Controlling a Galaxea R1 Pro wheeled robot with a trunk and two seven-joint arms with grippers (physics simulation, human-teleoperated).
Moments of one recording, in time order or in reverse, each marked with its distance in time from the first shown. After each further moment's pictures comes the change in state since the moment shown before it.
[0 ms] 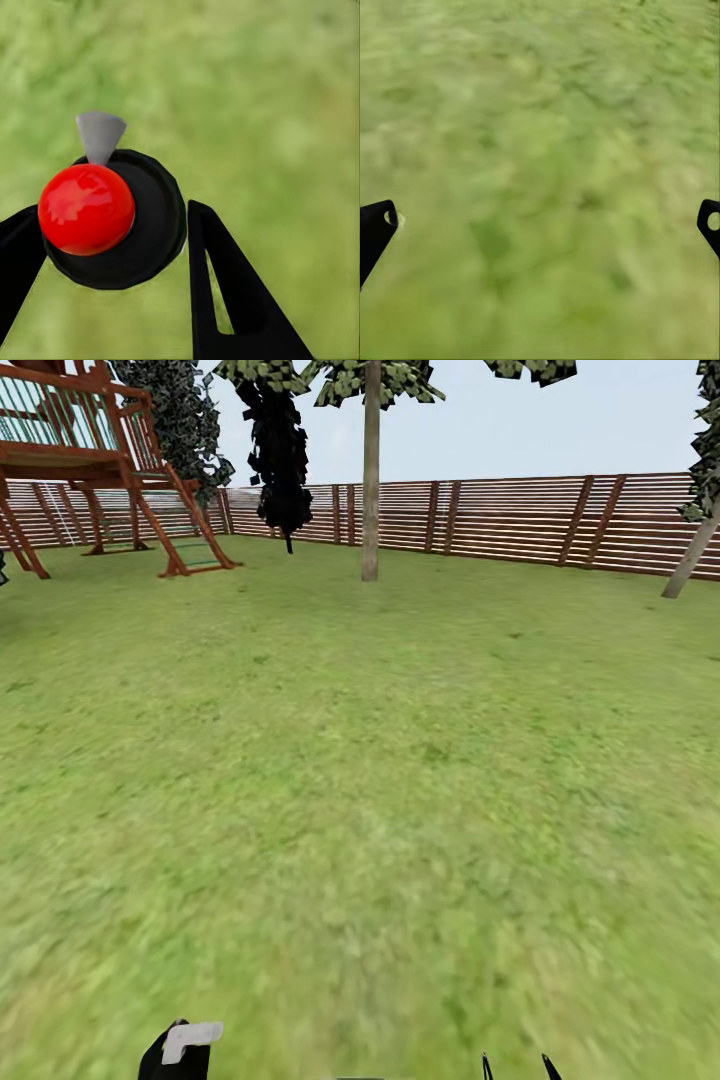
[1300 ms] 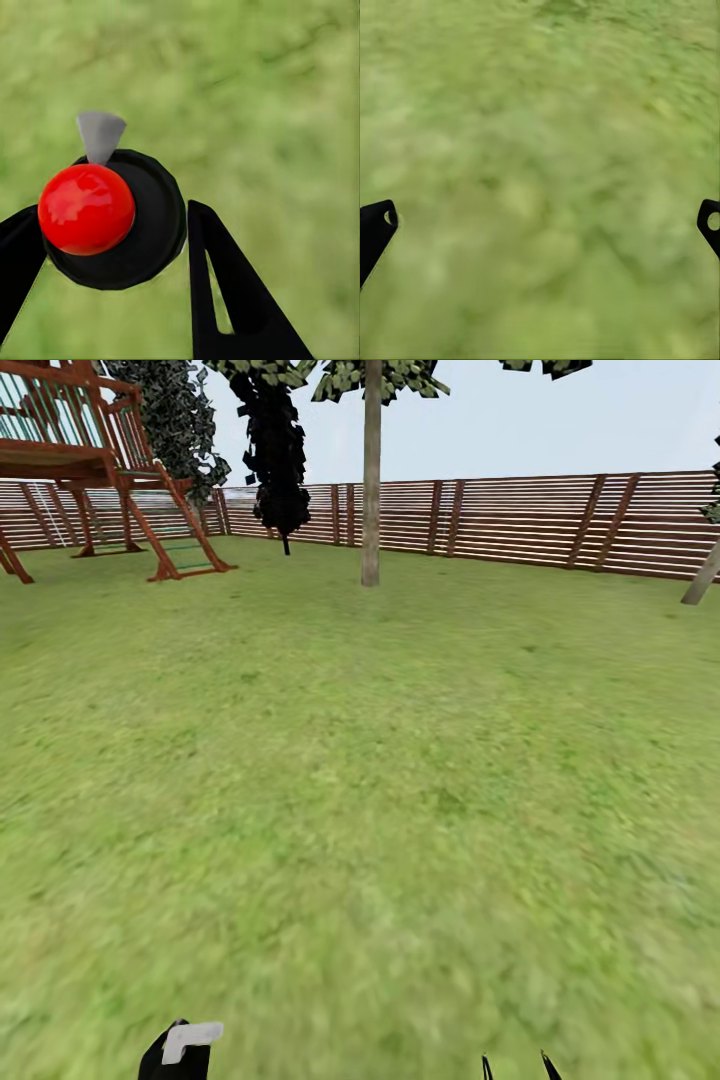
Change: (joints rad) left arm 0.000 0.000 0.000 0.000 0.000 0.000 0.000; right arm 0.000 0.000 0.000 0.000 0.000 0.000 0.000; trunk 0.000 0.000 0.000
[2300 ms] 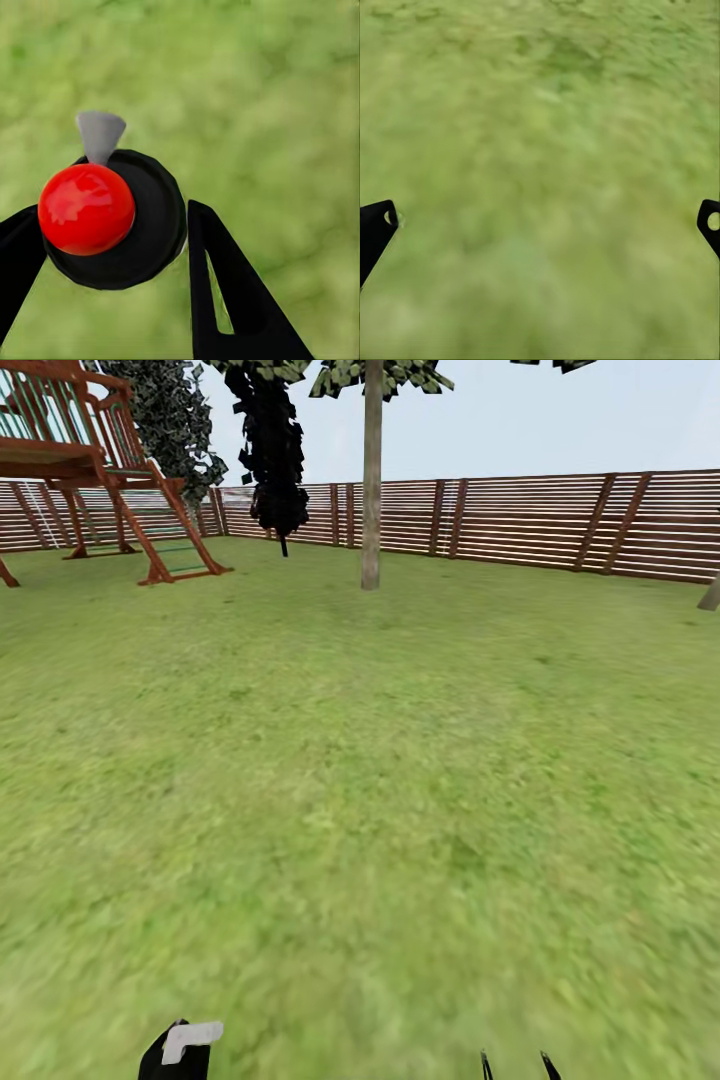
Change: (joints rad) left arm 0.000 0.000 0.000 0.000 0.000 0.000 0.000; right arm 0.000 0.000 0.000 0.000 0.000 0.000 0.000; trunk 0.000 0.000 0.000
